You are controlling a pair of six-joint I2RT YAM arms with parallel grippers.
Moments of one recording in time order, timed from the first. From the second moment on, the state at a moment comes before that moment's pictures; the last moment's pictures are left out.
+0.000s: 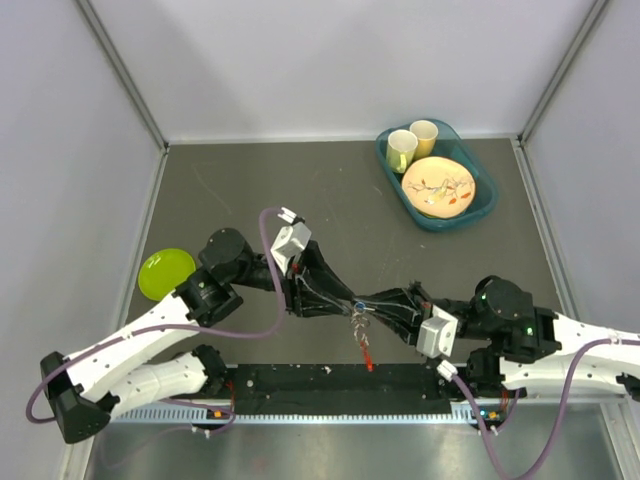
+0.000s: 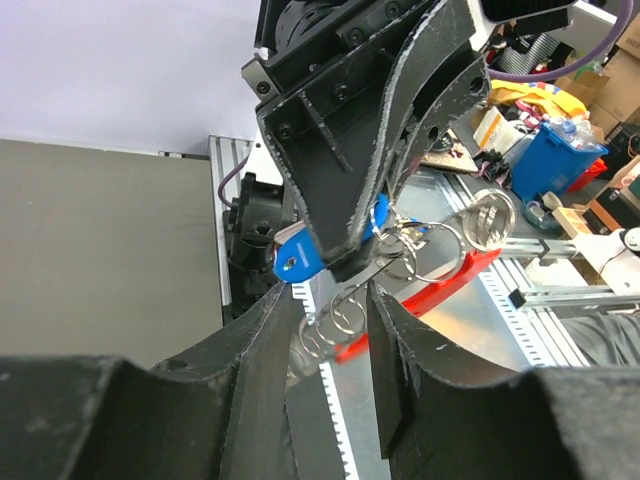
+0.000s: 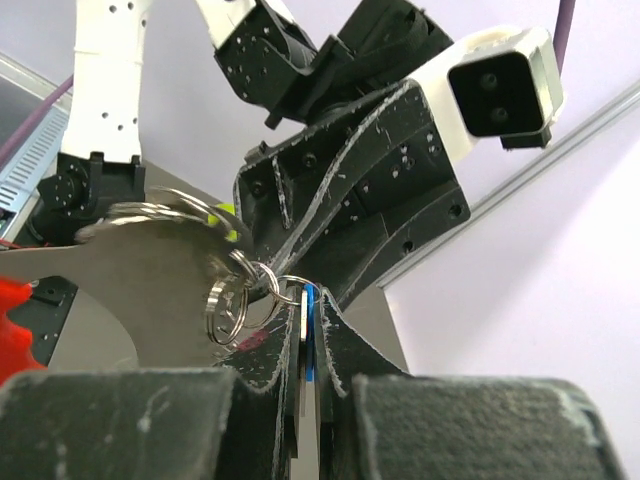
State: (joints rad) left arm -0.88 0.91 0.85 0.23 0.93 -0.43; right arm 1.39 0.61 0.73 0.07 -0.15 -0.74
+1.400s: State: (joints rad) left arm -1.04 0.71 0.78 0.14 0.45 -0.21; right arm 1.40 0.67 0.73 0.16 0.02 -0.67
